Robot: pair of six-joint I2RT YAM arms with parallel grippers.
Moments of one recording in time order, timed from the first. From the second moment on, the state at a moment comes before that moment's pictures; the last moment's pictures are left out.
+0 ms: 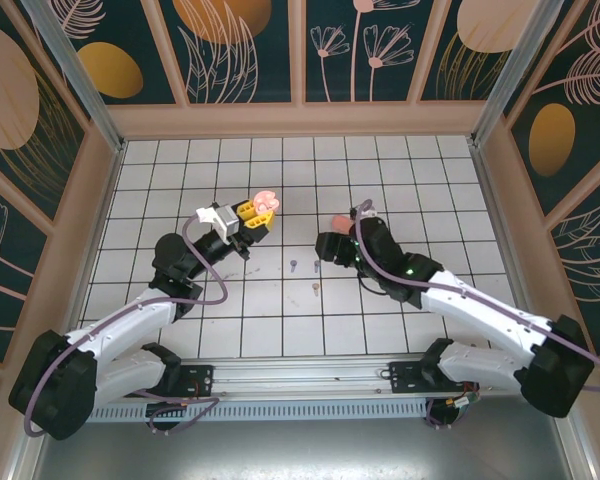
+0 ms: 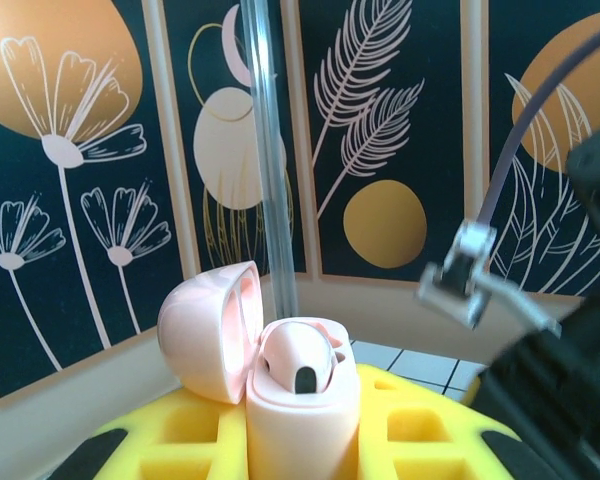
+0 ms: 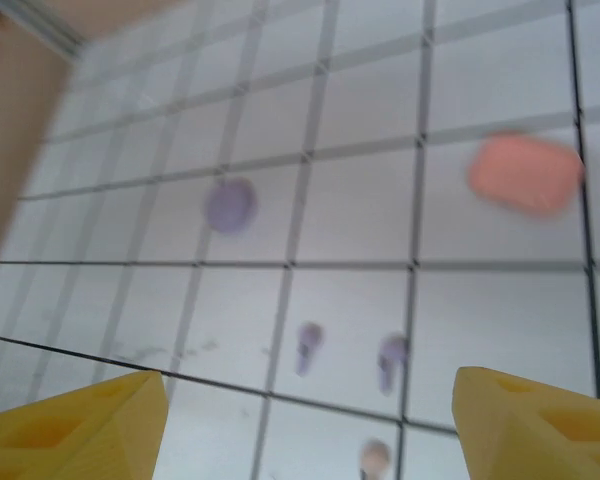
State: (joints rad) left arm -0.53 1.09 0.46 0.94 0.48 -0.06; right arm 0.83 1.11 0.77 -0.31 0.18 0.75
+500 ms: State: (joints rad) left arm -0.53 1.07 0.45 0.94 0.45 -0.07; right arm 0.94 1.57 0.90 -0.49 0.18 0.86
